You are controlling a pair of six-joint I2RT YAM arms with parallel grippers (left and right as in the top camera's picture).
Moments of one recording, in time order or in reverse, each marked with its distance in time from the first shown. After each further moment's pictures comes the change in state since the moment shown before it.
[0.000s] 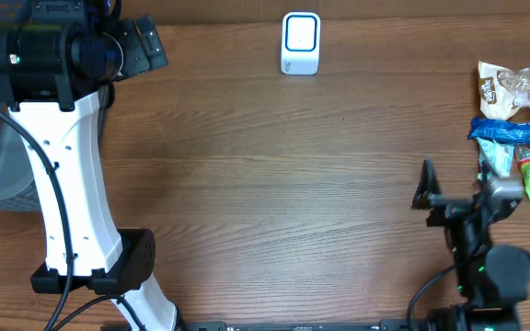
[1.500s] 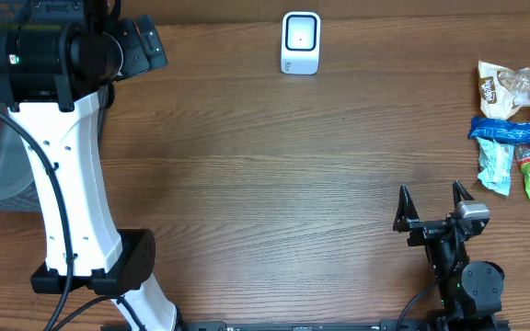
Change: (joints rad) left arm 0.000 0.000 0.000 0.000 0.000 0.000; right arm 0.074 -0.266 -0.223 -0.056 0.003 -0.003
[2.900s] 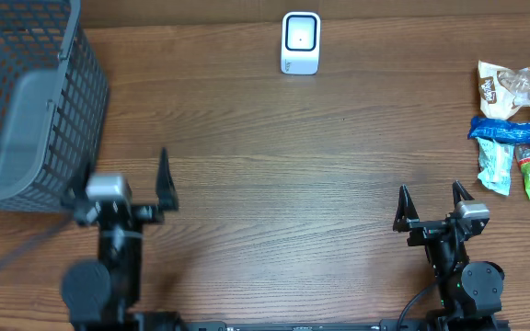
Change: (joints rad) left arm 0.076 -1.592 -2.192 1.659 0.190 0.382; right arm 0.001 0.000 0.000 0.000 0.000 0.000
